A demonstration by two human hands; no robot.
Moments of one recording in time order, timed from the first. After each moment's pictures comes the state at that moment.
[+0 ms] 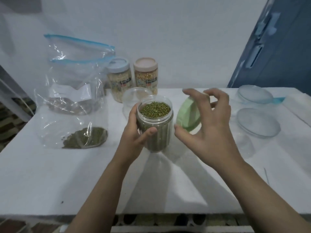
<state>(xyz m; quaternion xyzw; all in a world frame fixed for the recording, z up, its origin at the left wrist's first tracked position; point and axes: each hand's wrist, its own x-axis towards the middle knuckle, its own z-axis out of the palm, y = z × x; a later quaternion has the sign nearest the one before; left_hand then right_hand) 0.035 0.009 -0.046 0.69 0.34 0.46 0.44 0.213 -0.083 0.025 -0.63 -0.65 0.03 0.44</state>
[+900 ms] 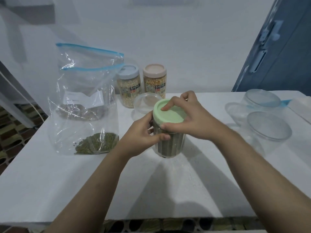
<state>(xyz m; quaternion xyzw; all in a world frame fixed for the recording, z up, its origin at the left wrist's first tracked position) 0.004 0.031 -0.019 0.72 0.34 0.31 0.52 0.203 -0.010 0.032 -0.57 -0.72 0.25 0.32</state>
